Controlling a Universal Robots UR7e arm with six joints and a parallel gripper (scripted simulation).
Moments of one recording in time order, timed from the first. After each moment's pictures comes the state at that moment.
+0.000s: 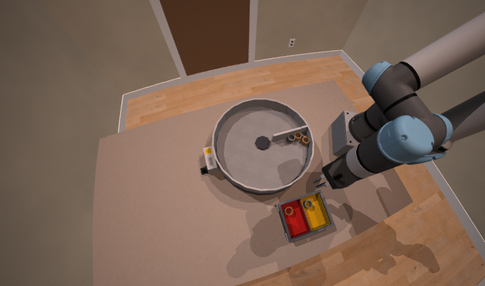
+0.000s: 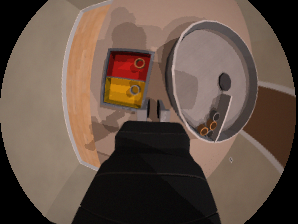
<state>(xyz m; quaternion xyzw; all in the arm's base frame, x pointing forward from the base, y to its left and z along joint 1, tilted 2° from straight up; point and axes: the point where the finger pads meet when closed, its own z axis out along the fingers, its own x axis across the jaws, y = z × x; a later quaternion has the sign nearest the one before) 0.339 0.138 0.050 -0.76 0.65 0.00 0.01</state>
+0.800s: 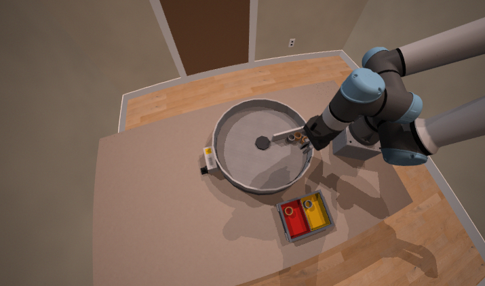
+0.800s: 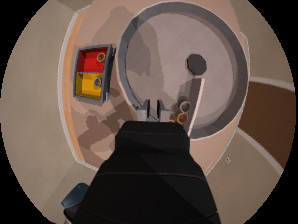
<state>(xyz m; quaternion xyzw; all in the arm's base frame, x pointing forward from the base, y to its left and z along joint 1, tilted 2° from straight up) 0.327 0.007 0.034 -0.76 0.66 0.00 0.01</state>
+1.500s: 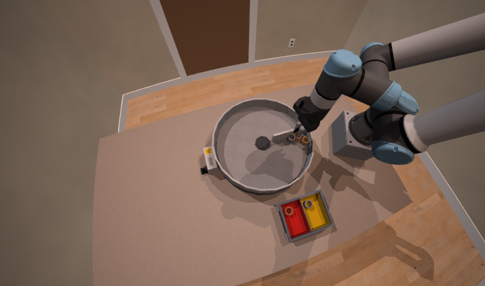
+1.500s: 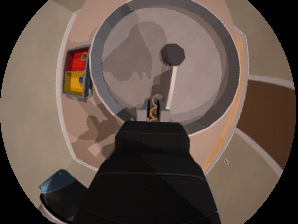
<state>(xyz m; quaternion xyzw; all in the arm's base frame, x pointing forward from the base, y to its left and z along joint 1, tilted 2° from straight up) 0.321 -0.069 0.023 -0.76 0.65 0.00 0.01</state>
